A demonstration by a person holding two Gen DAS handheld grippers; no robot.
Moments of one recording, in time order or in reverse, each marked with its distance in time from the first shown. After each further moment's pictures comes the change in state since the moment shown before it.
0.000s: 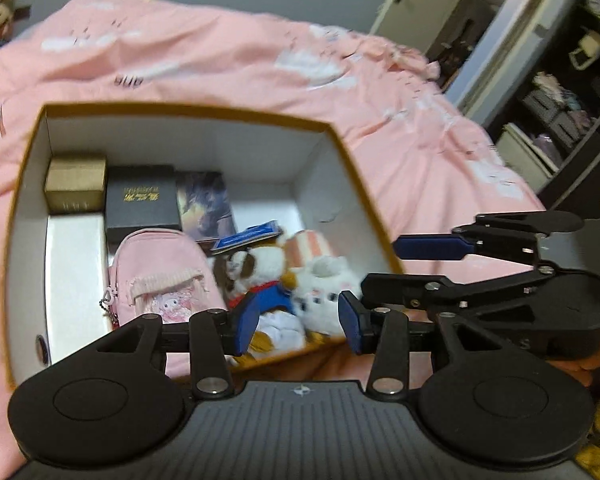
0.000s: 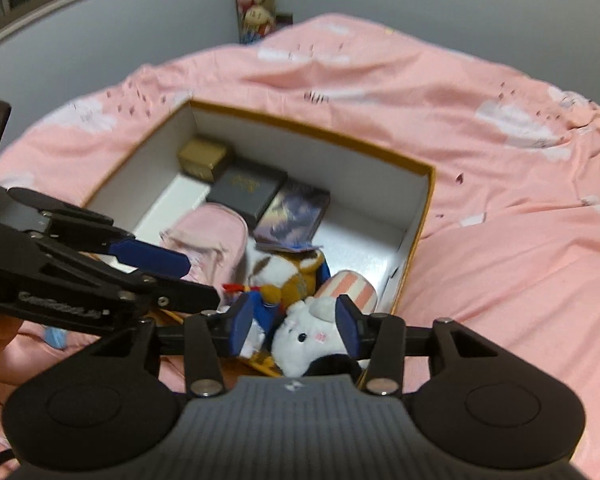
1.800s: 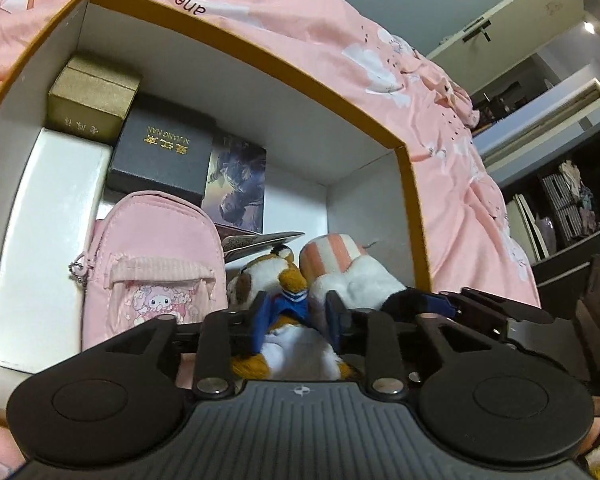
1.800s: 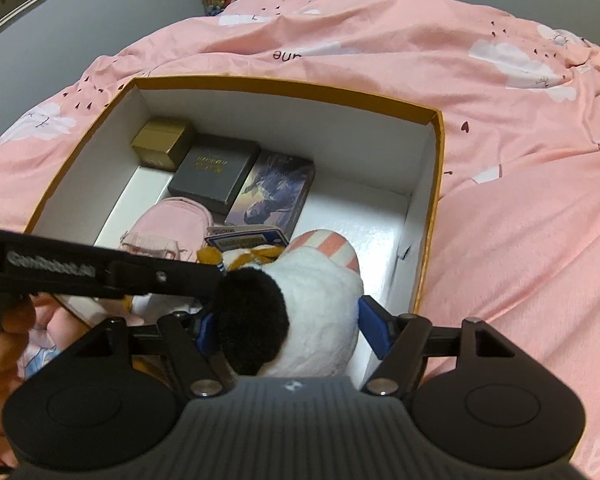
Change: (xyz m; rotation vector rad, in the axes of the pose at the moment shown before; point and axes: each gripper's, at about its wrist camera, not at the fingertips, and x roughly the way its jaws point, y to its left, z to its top) left arm 0.050 0.065 0.015 -0.361 0.059 -0.086; right arm 0.067 -0.025 0.014 0.124 0.130 0.009
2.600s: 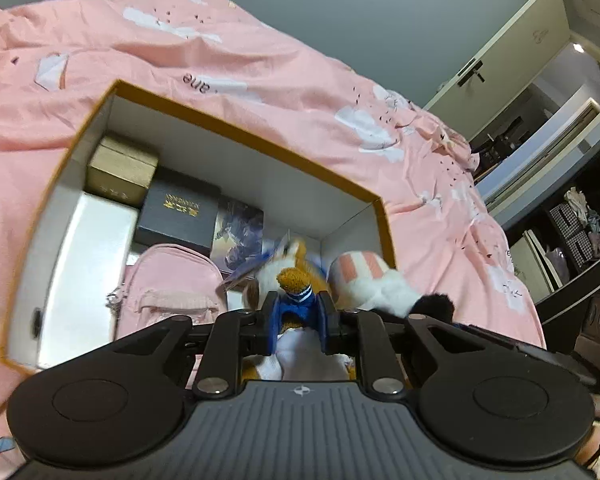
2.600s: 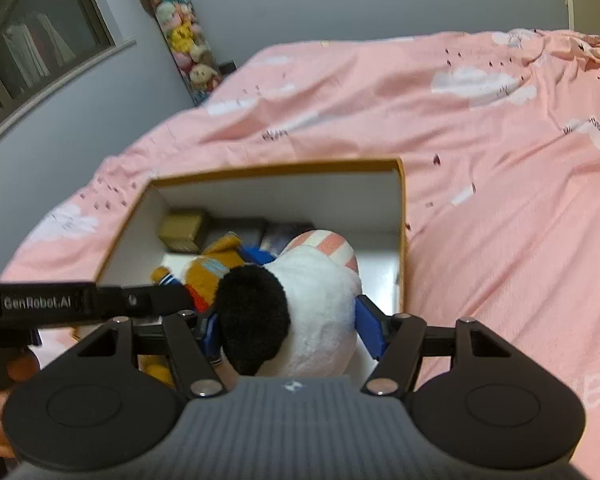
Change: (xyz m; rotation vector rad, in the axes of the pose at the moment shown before) left arm -0.035 -0.024 -0.010 0.033 -0.194 0.058; right arm -0.043 -0.011 -0.016 0.195 -0.219 0.054
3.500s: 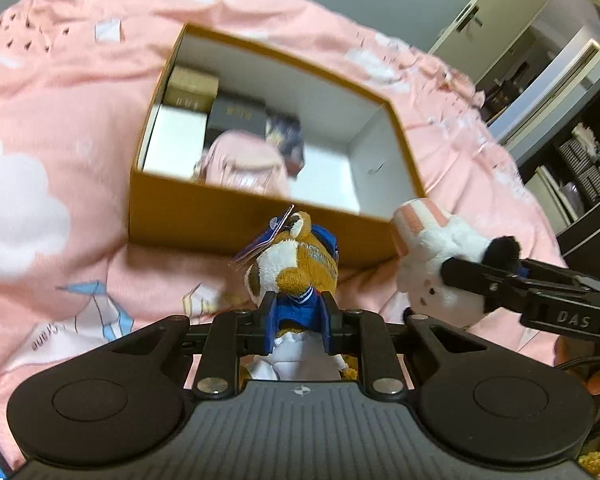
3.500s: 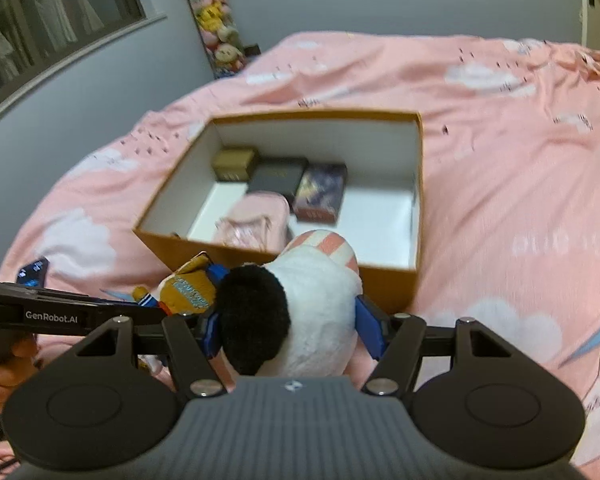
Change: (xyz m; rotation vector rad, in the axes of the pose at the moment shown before) left arm -0.090 0.020 -0.080 0.102 0.102 0.068; right arm -0.086 0.040 -0.077 -0.093 0.011 0.019
